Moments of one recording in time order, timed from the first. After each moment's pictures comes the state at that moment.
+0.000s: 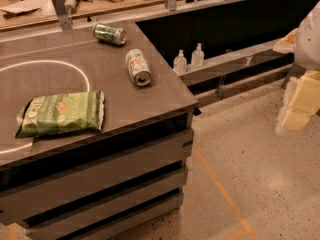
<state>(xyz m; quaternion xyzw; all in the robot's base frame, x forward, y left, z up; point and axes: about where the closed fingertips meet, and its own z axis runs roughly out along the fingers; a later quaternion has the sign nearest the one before) 0.438 -0.217 0.976 -0.60 0.78 -0.03 0.16</state>
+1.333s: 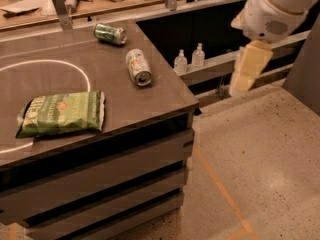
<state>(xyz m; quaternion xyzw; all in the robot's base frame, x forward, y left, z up) 0.533 -0.165 0.978 -0.63 0.75 -0.03 0.19</state>
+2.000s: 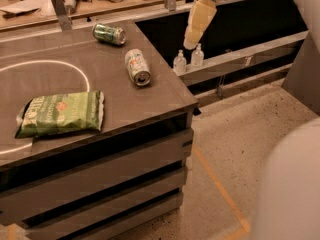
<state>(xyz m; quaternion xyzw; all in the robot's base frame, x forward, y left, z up) 0.673 -0.084 1.009 -0.63 0.73 -0.03 0.26</state>
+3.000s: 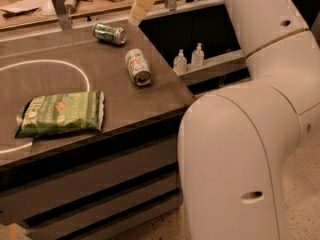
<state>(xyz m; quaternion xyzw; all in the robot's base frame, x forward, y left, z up) 0.742 0.034 1.035 -0.59 0.73 0.04 0.34</state>
